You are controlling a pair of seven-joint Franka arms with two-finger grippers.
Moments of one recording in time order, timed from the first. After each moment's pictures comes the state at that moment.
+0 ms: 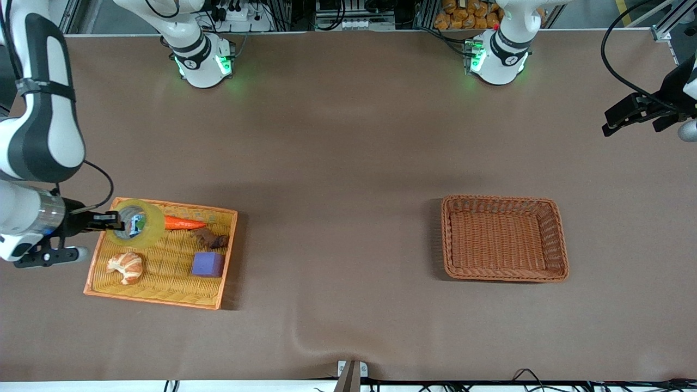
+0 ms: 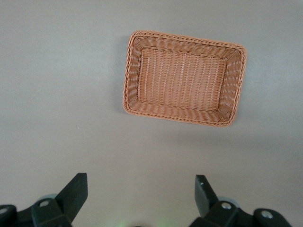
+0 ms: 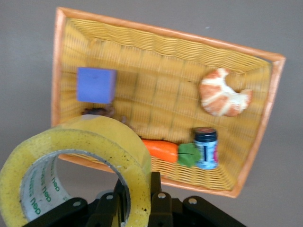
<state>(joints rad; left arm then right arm) 0.12 -0.04 -0.15 -1.55 0.00 1.50 -0.12 -0.04 0.43 0.04 -1.43 0.04 1.74 -0.11</state>
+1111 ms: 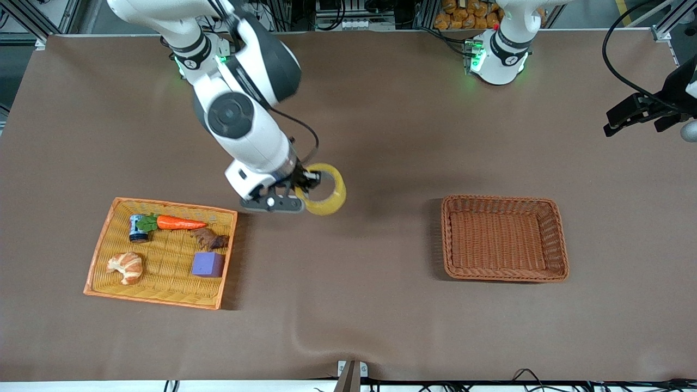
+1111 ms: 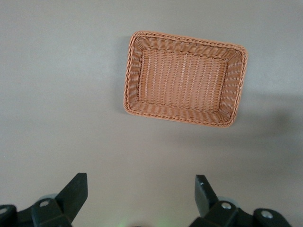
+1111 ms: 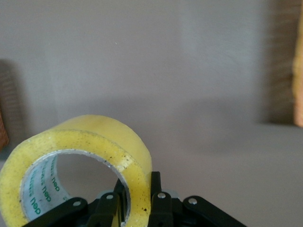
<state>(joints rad) 0.12 -0.04 -0.15 -1.55 0.00 1.50 -0.12 0.54 0.53 0.05 -1.39 0.13 1.97 0.65</state>
